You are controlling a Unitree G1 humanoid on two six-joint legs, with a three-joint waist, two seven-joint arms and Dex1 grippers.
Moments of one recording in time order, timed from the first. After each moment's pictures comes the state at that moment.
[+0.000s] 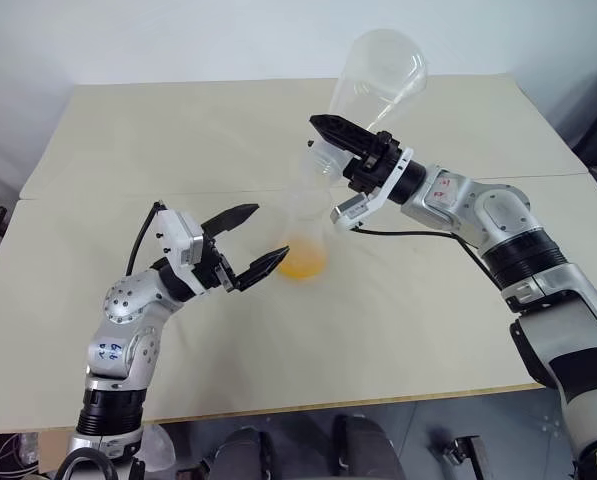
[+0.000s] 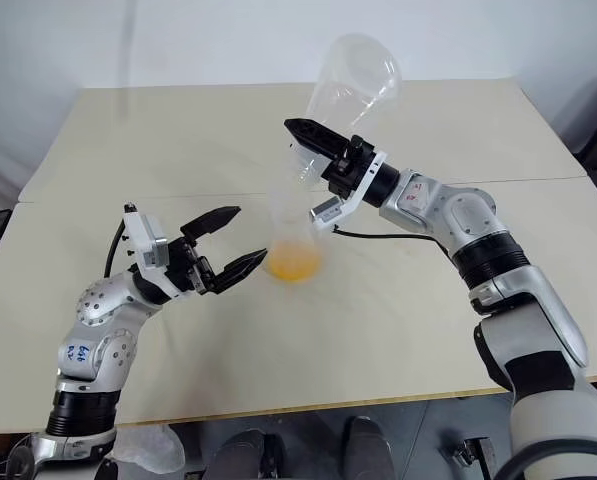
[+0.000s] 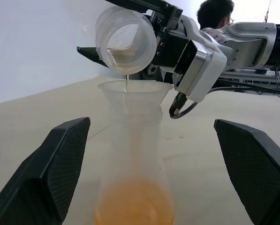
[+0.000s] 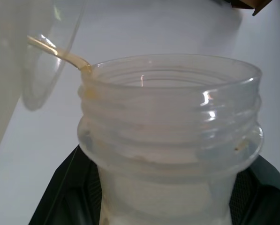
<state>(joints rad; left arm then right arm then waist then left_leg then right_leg) -0.30 0.39 0.10 -0.21 -0.50 0.16 -0.78 -1.13 -0.63 0.50 0.60 -1.14 -0.70 -0.48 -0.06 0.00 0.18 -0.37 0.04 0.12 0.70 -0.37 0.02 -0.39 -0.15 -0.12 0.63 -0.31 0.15</state>
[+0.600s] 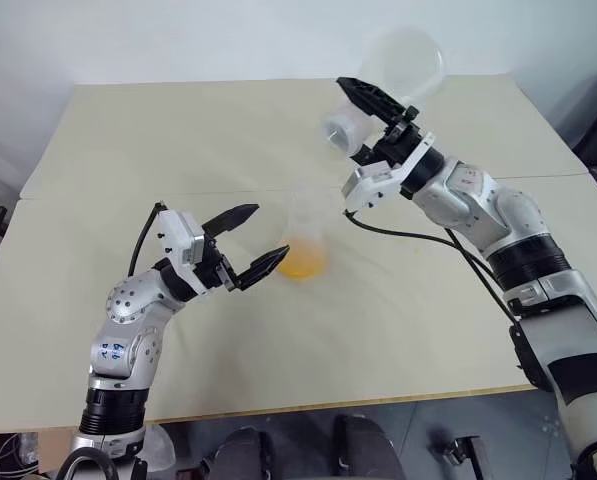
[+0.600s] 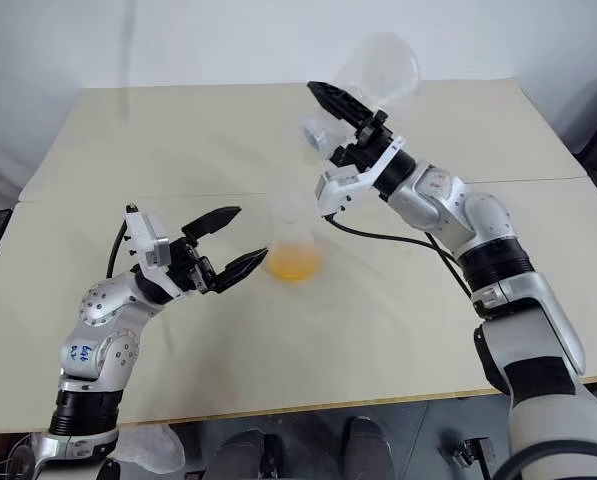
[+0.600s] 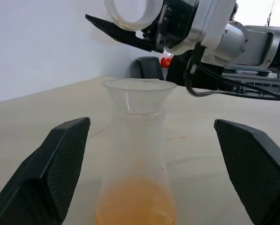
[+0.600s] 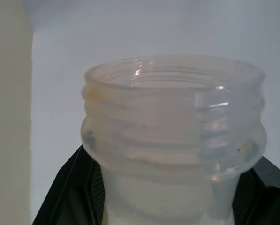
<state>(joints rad) -0.30 0.38 0.10 -0.20 -0.50 0.16 -0.77 -1.04 -0.60 0.33 0.59 -0.56 -0.74 -0.08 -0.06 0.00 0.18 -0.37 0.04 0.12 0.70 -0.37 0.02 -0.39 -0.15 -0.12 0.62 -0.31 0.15</state>
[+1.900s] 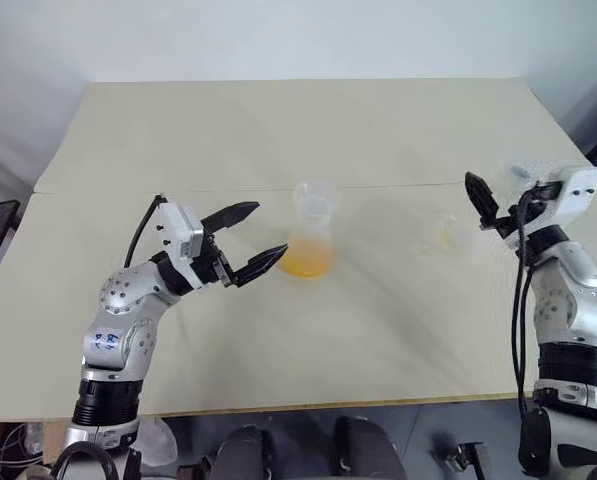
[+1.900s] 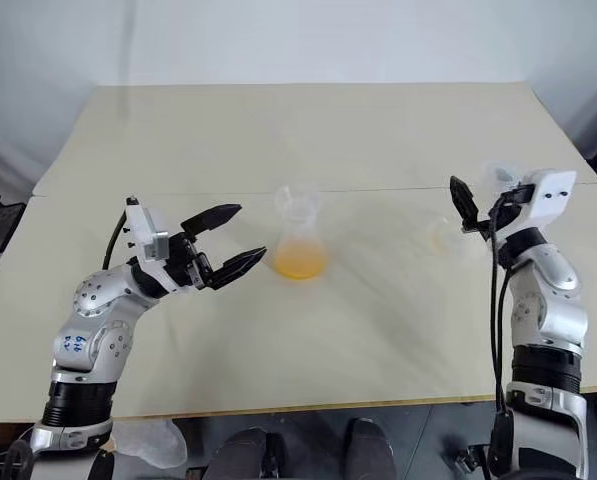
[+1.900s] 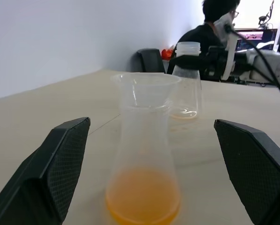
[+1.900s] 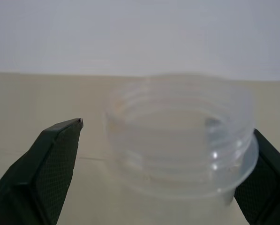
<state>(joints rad) -0.34 0.44 0.11 -0.18 -0.51 0.19 -0.81 -0.49 -0.55 -0.39 0.22 0.53 0.14 0.55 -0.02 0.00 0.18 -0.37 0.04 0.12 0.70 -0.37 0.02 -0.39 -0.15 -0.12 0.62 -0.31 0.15</state>
